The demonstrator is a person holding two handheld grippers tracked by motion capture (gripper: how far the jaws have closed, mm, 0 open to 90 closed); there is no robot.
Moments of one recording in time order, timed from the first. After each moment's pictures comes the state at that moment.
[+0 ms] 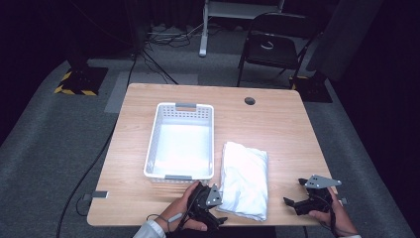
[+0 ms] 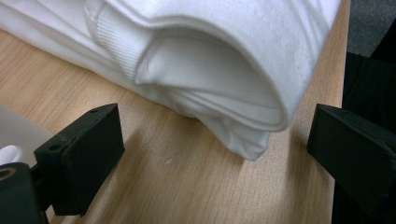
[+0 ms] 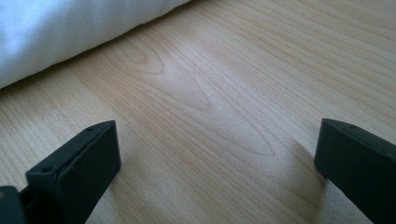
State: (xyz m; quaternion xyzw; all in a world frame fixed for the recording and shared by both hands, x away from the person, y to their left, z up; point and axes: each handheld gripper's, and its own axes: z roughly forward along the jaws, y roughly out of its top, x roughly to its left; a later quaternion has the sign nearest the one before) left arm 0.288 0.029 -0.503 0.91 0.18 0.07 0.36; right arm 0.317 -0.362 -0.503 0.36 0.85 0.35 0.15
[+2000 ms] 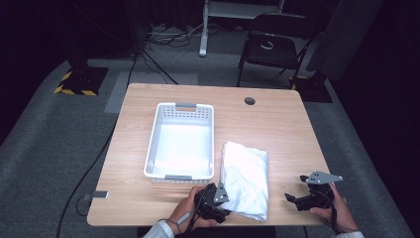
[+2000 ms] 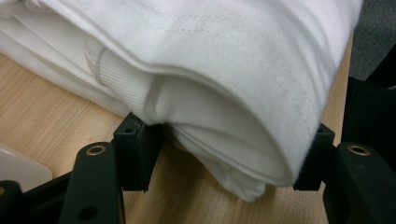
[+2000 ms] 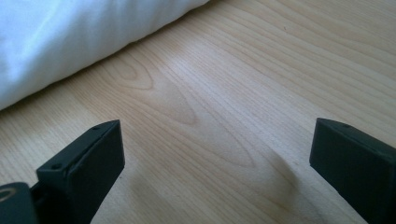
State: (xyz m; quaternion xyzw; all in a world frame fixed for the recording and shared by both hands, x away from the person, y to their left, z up) left arm 0.292 0.011 -0.495 0.91 0.19 0.07 0.36; right arm 0.323 -0.362 -0.490 0.37 0.85 0.34 0.16
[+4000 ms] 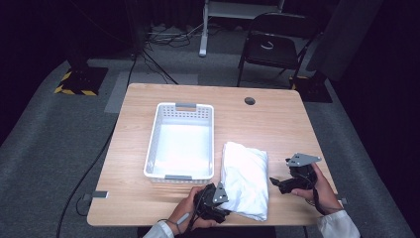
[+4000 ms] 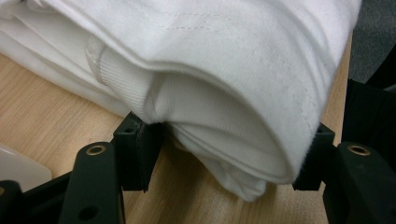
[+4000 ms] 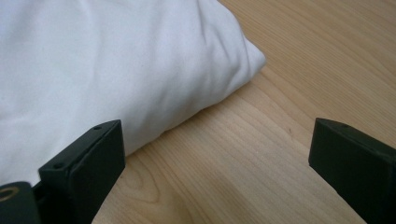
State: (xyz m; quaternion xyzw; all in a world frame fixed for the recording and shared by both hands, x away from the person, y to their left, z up) left arm 0.291 0.012 -0.497 0.91 0.20 0.07 0.37; right arm 0.362 -0.303 -0.456 0.33 0.87 0.31 0.19
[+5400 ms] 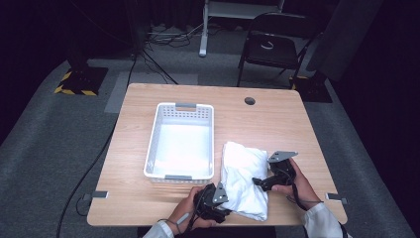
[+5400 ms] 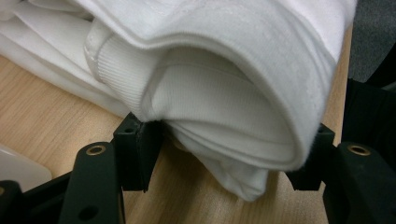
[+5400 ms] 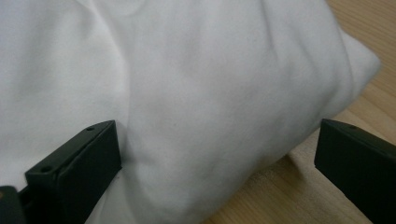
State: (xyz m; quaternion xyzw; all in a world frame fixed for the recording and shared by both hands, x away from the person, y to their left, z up) left arm 0.291 0.012 -0.497 0.91 0.19 0.07 0.37; right arm 0.385 -0.260 -0.485 0.35 0.87 0.31 0.11
